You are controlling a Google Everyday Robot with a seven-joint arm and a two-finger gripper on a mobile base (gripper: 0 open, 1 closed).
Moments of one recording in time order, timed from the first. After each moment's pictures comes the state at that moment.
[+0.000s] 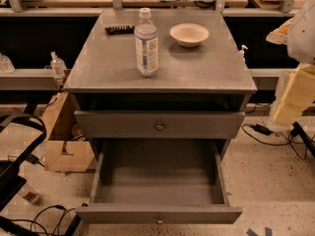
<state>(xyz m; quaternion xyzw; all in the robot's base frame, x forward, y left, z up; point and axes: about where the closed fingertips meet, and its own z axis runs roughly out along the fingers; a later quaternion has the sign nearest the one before) 0.438 -0.213 0.990 -0.60 0.78 -0.05 0.18</state>
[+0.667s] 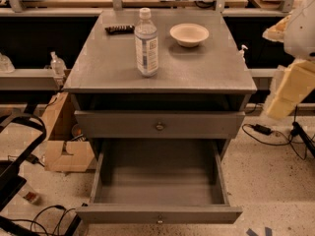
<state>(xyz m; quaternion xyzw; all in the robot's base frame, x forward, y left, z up) 0.450 -0.208 0.990 -0.60 0.77 -0.03 0.20</state>
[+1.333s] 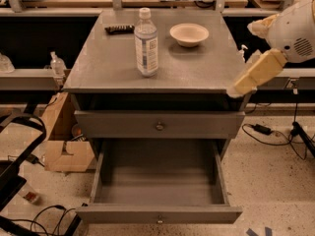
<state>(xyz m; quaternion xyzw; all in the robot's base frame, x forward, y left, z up) 0.524 -0.182 0.980 -0.53 0.76 0.09 0.37</state>
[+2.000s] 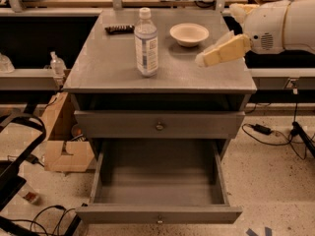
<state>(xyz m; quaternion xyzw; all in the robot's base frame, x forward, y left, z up) 0.598 -0.141 1.004 -0.44 0.69 0.18 0.55</state>
